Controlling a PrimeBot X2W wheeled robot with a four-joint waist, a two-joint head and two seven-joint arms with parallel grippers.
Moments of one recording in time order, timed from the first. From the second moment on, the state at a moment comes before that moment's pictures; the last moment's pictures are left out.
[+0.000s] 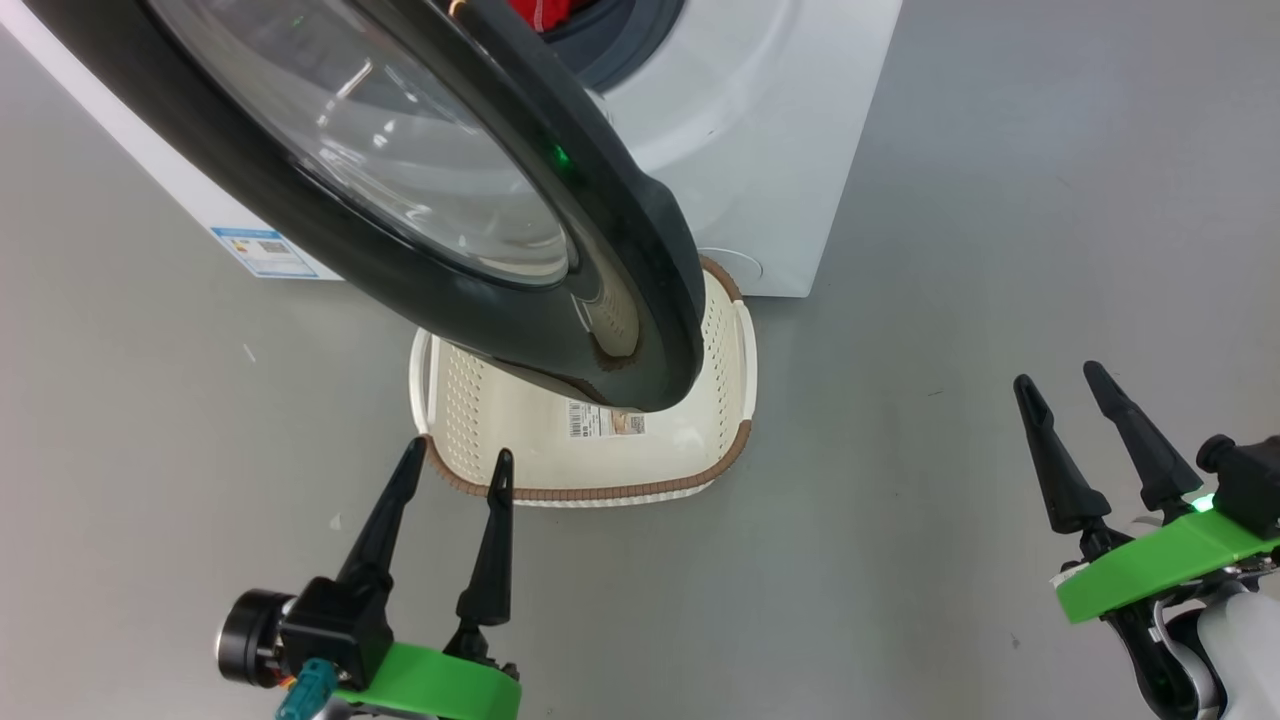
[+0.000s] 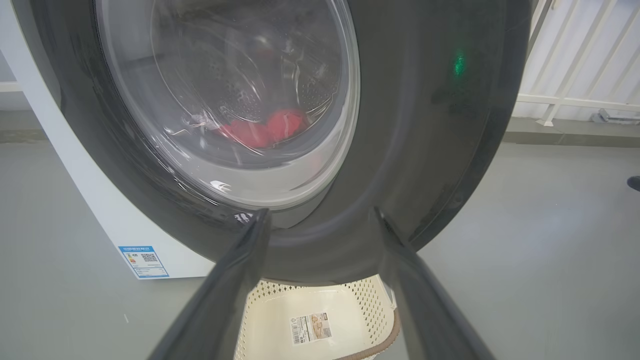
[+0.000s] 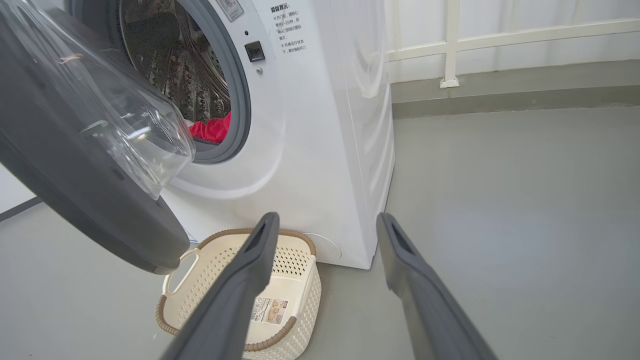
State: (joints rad) left arm -0.16 0.04 -0.22 0.13 -0.18 0.03 -0.25; right arm -0.21 -0.33 0.18 0.28 0.64 0.12 -0.25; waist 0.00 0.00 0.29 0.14
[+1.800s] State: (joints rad) left arm -0.14 0.04 -0.22 0.12 -0.18 0.04 -0.25; right arm -0.17 -0.23 0.06 0.16 0.59 0.13 -0.26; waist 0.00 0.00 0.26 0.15
